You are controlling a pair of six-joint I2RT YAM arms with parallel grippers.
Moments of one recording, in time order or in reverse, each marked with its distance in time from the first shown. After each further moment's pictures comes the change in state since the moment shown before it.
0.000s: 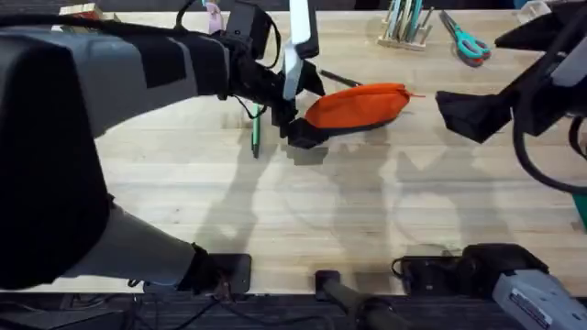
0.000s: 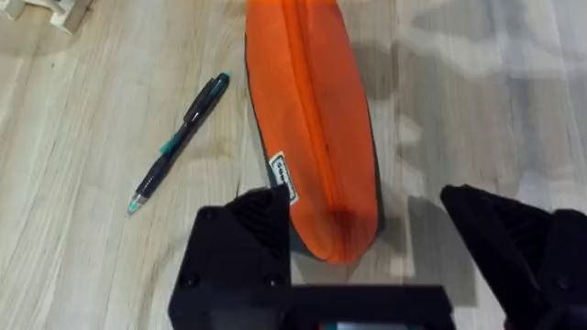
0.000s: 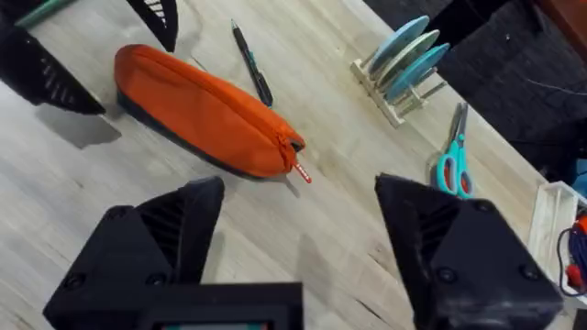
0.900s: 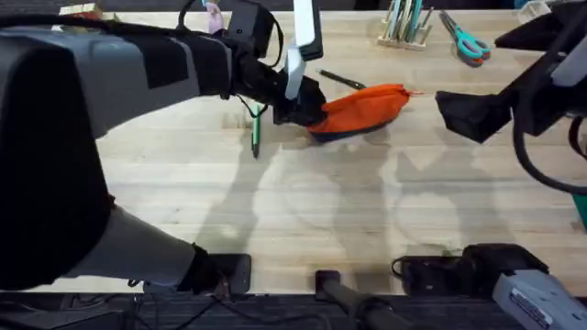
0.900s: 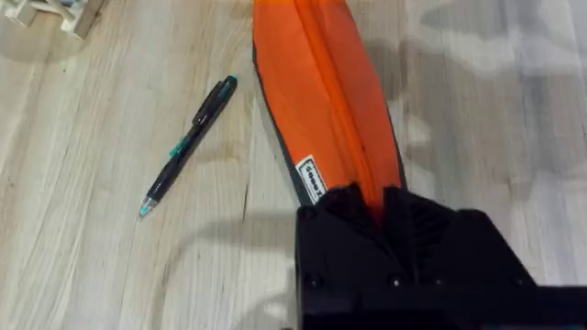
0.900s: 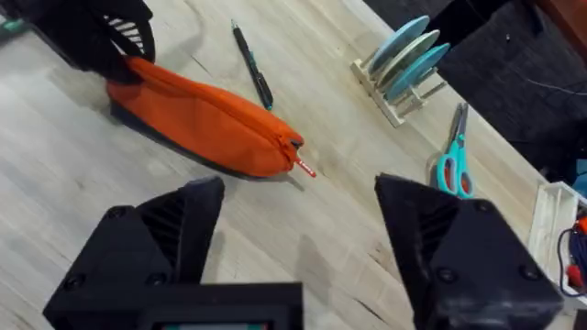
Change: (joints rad) left arm -0.012 0.000 0.003 0.022 -0.025 0.003; right arm 0.000 0.000 0.000 0.000 -0.001 0.000
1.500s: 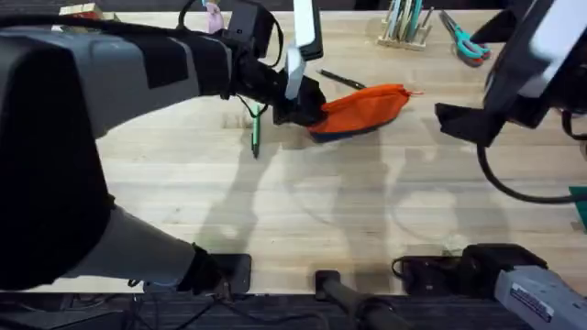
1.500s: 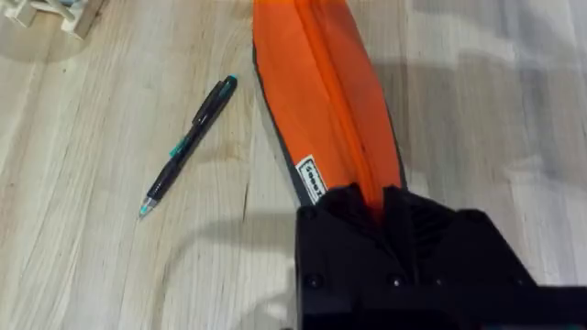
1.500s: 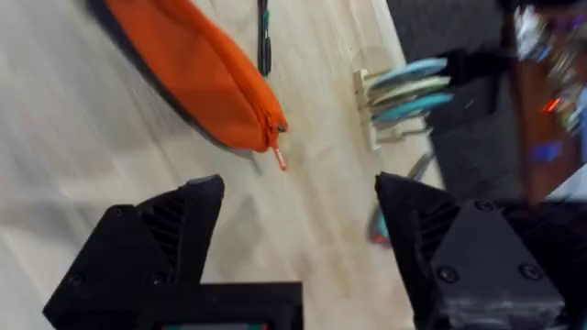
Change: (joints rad) left arm 0.000 0.000 0.000 0.000 0.000 0.000; right arm -0.002 0.110 0.002 0.001 -0.001 -0.522
